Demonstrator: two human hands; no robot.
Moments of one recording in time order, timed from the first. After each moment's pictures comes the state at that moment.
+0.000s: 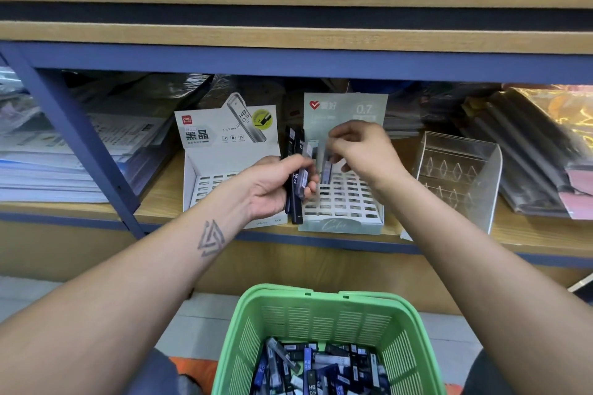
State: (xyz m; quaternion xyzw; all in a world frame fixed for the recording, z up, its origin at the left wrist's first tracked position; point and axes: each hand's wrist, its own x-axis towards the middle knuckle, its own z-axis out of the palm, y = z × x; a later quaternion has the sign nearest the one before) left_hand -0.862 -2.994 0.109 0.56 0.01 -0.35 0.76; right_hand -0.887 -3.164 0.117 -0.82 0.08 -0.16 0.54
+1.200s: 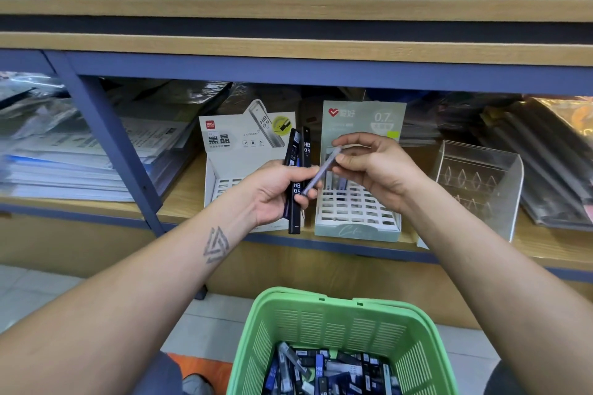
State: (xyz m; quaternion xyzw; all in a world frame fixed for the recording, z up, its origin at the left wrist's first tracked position) left_hand -0.864 -2.968 0.108 0.56 -0.03 -0.33 0.75; right_hand -0.894 -3.156 0.118 -0.64 0.03 -0.03 0.77
